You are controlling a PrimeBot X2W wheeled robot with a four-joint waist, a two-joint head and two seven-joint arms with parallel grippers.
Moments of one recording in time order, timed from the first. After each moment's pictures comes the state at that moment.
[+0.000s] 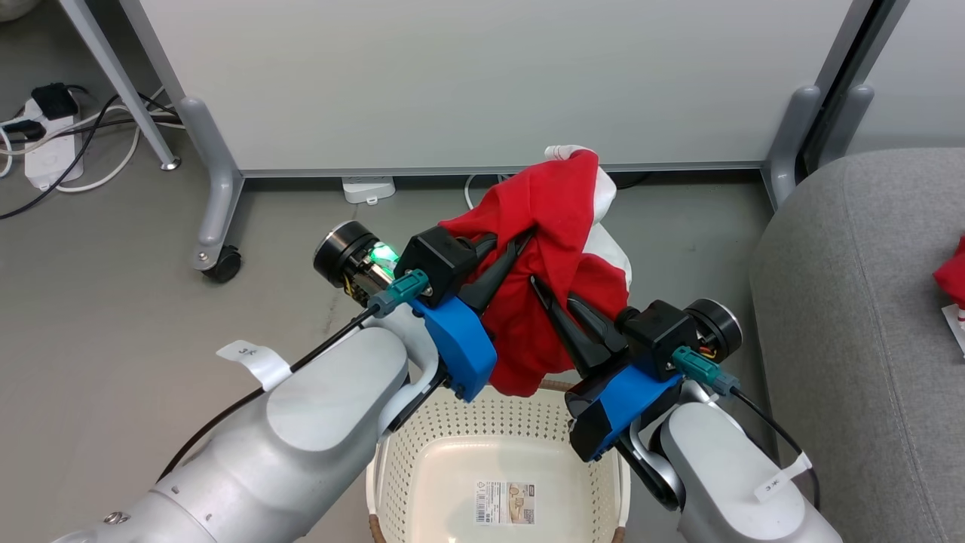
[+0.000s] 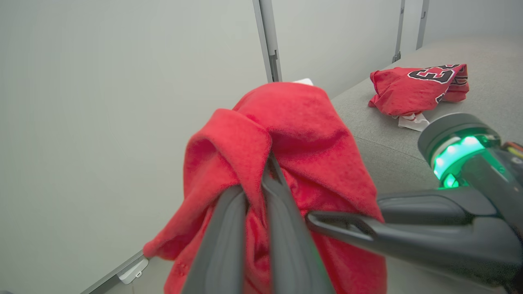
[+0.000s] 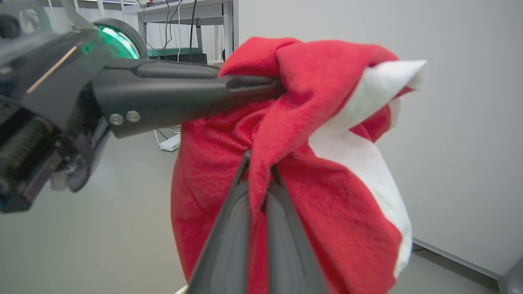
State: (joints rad) left arm -0.87 0.21 -1.13 0.64 -0.70 -0.07 -0.25; right arm -0.51 -0.05 0.48 0.53 0.17 0.13 -0.26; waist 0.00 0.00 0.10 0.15
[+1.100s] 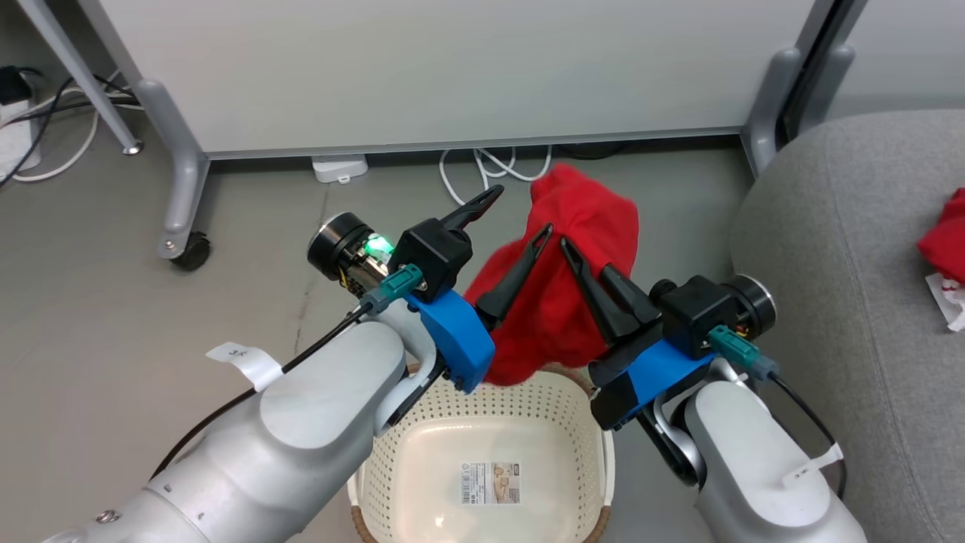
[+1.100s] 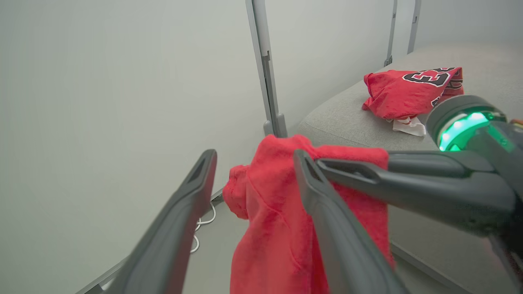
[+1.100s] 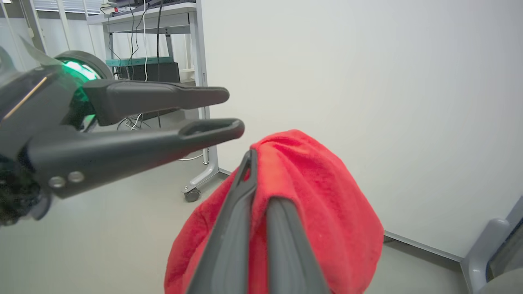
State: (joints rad) left arm -0.87 0.22 -1.11 0.60 -0.70 -0.04 -0.26; right arm -0.51 -0.05 0.39 0.47 0.14 0.13 -0.26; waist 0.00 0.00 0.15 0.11
